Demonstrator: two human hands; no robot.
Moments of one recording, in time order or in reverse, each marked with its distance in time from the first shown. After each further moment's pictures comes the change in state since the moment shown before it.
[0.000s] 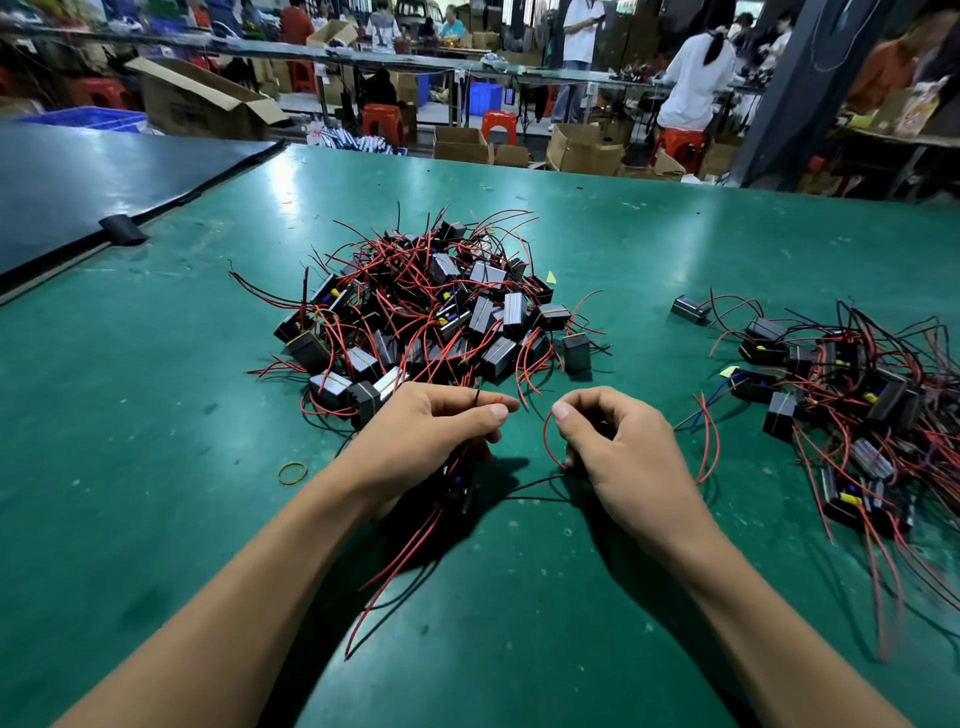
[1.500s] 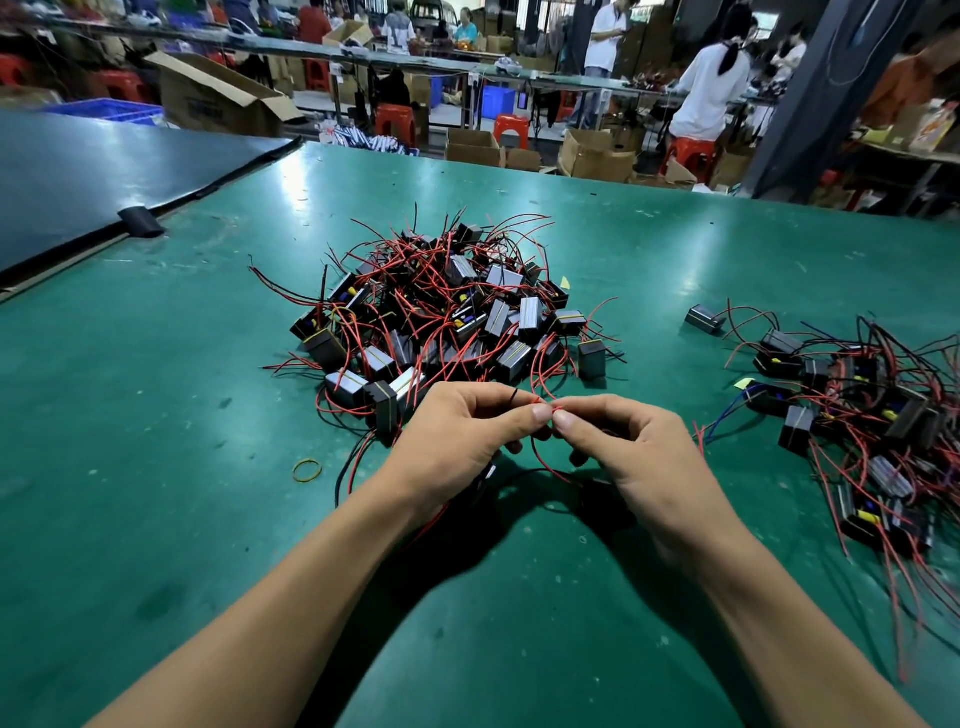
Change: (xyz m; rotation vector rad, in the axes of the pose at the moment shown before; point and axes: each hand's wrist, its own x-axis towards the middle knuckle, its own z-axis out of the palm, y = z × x) left_hand 0.002 0.002 0.020 -0.091 0.047 0.141; right_hand 0.001 -0.006 -0.003 0.228 -0.193 0.018
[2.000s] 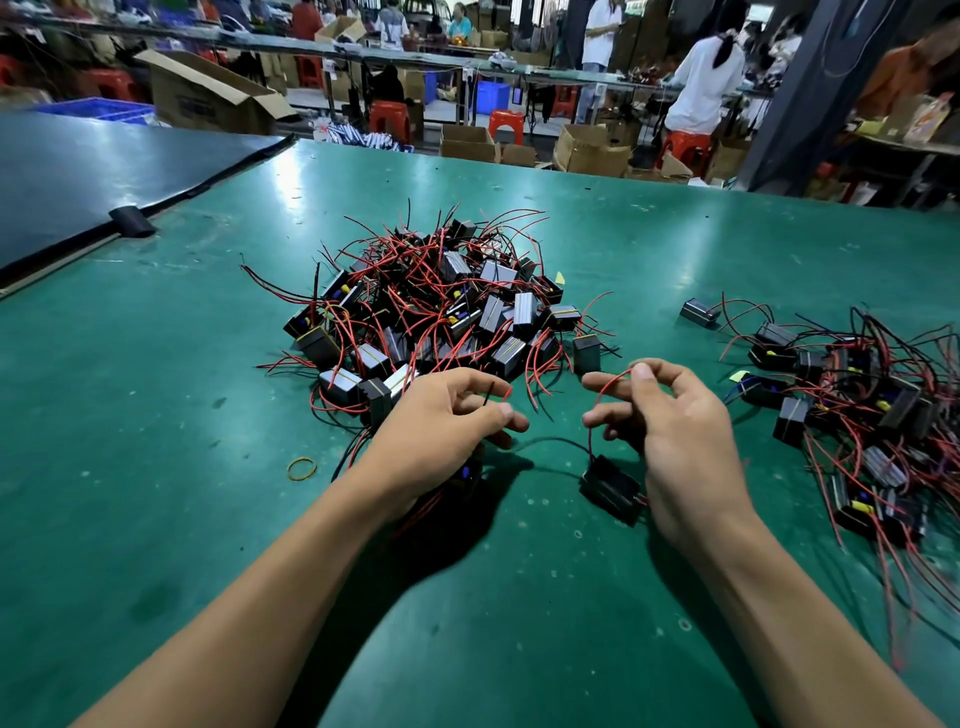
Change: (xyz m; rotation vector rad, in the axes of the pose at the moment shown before) left_hand 0.001 0.001 -0.014 0.129 0.014 -0.067; right_hand 0.010 -0.002 -0.007 0.287 0.332 -0.019
